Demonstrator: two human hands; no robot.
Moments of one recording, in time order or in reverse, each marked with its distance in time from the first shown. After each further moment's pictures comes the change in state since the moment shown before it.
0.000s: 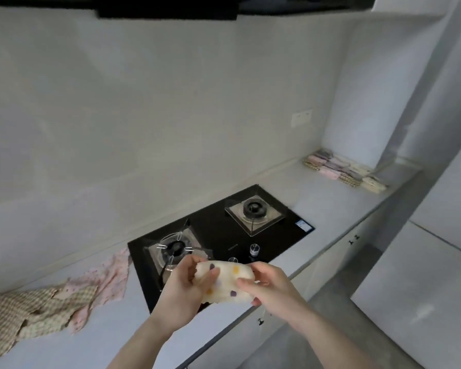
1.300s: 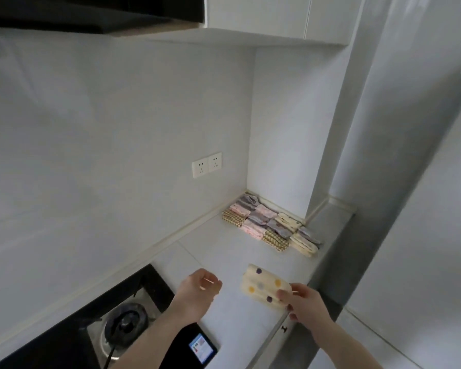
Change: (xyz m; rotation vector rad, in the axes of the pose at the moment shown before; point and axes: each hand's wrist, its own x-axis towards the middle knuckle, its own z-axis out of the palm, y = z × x) left_hand 0.439 0.123 0.432 0.341 -0.216 -0.023; right_hand 0.253 0.113 -0.553 0.202 0.552 0.326
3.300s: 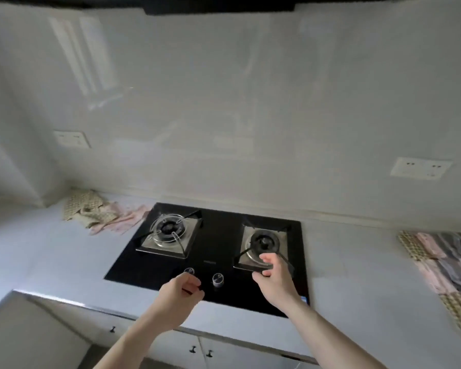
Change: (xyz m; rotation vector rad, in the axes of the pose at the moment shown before) left_hand -0.248 -0.091 -0.006 -0.066 0.682 -0.556; right_hand -0.038 0.015 0.196 -0.485 -0.879 -0.608
